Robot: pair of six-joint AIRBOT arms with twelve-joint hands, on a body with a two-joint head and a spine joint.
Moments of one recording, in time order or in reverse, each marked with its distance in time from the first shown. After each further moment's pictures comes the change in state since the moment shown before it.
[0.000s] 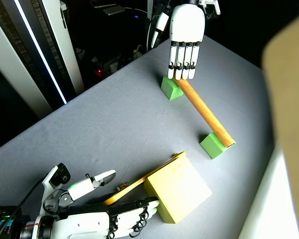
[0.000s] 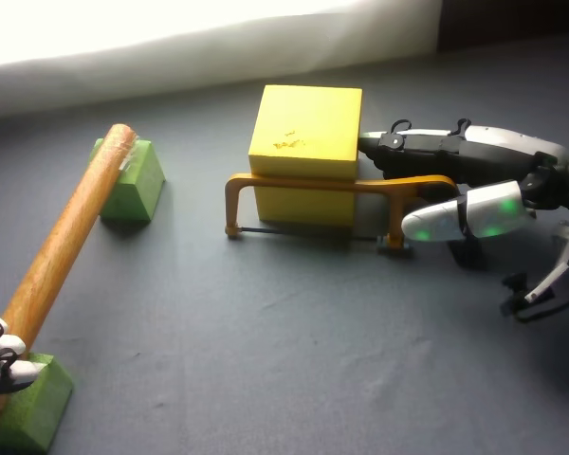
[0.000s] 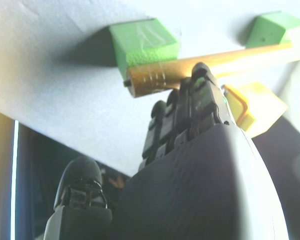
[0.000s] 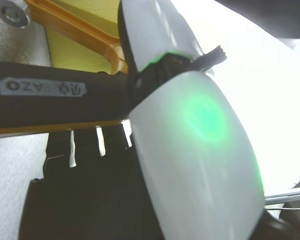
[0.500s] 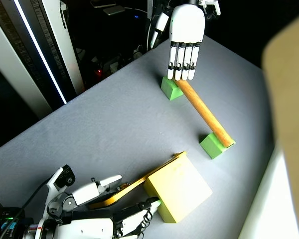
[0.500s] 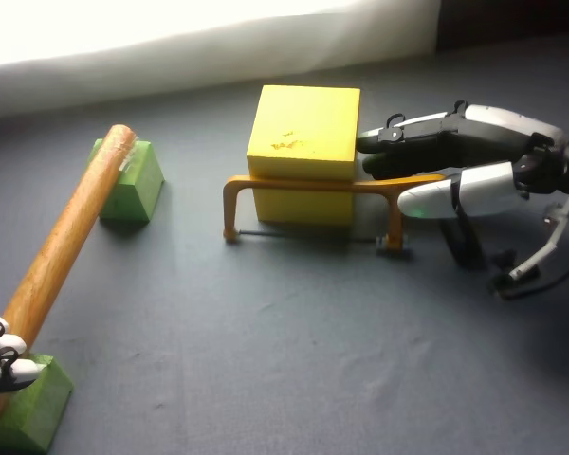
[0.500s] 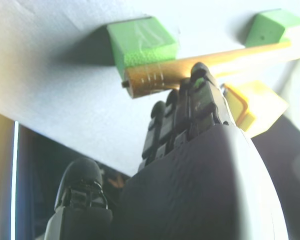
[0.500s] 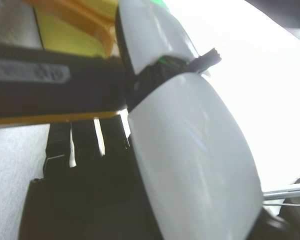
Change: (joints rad) left arm -0.005 0.000 0.000 0.000 0.000 0.000; right arm 0.024 -0.008 0.005 0.063 -0.052 -0.024
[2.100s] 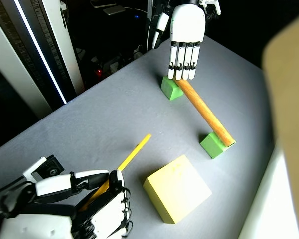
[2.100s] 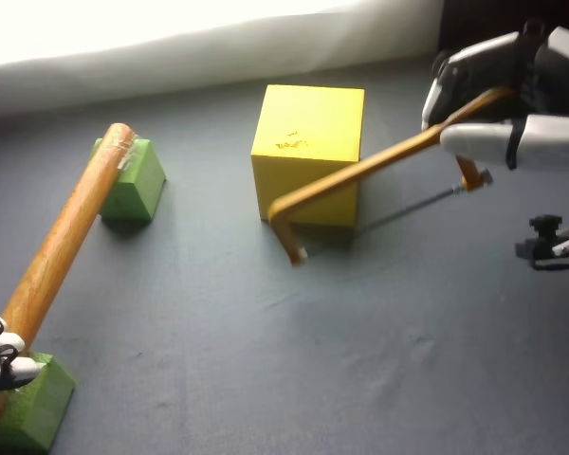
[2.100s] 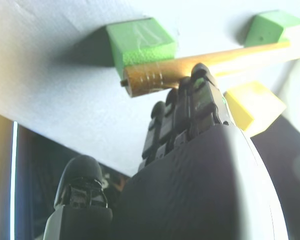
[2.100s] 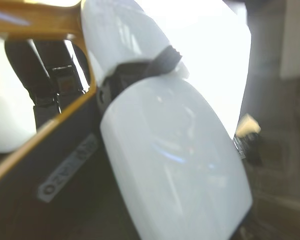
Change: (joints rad) left arm -0.003 -0.001 0.004 0.001 -0.002 0.000; right arm -0.026 0.241 -0.355 0.402 0.276 -0.410
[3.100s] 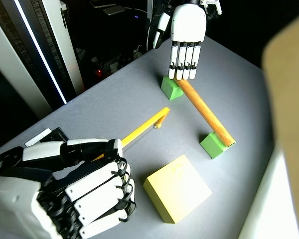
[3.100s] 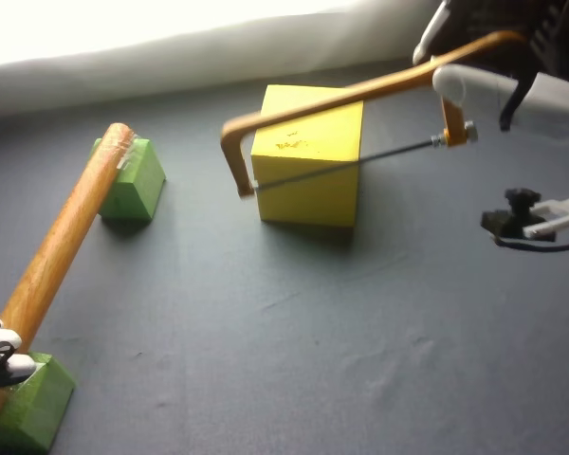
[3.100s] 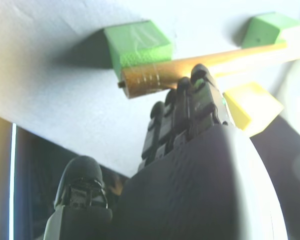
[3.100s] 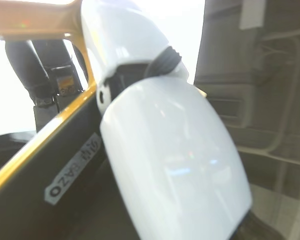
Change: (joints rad) left arm -0.002 0.000 0.009 0.002 -0.003 0.000; right arm 0.027 0.023 -0.184 0.249 0.212 -0.264
